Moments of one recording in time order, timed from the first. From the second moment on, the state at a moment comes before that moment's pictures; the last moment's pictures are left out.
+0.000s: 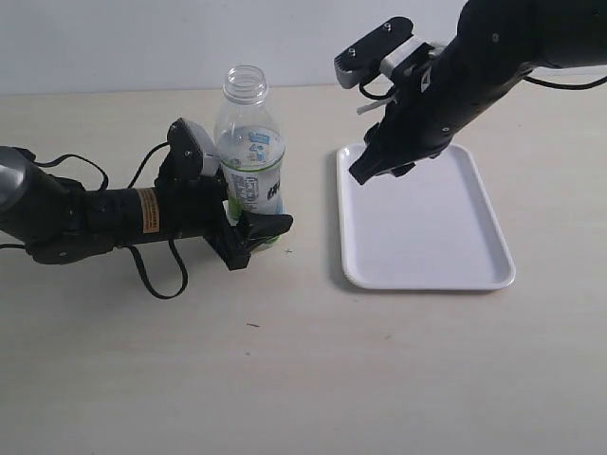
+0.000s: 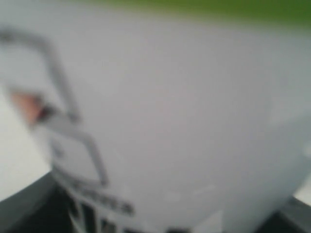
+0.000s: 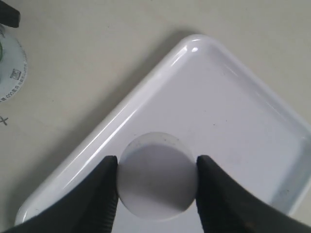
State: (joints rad) left arm -0.33 2.24 -0.96 0.95 -0.99 -0.31; right arm 0.31 1.82 -1.19 -0.02 0.49 -0.27
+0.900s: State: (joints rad) left arm -0.33 2.24 -0.96 0.95 -0.99 -0.31; right arm 0.31 1.93 -1.19 0.03 0.47 -0.27
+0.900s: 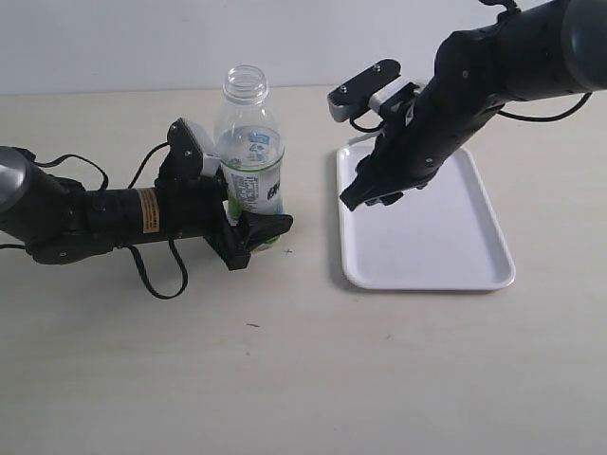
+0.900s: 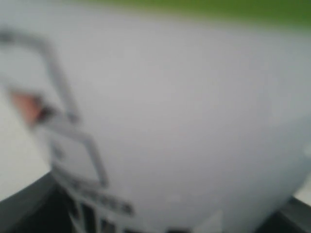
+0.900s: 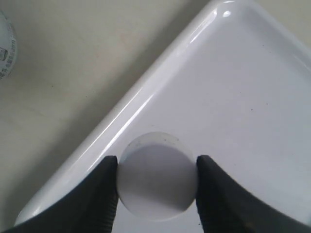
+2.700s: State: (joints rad) left arm -0.33 2.24 -0.96 0.90 -0.99 -0.33; right arm 0.31 1.97 -1.19 -0.29 0.52 -0.01
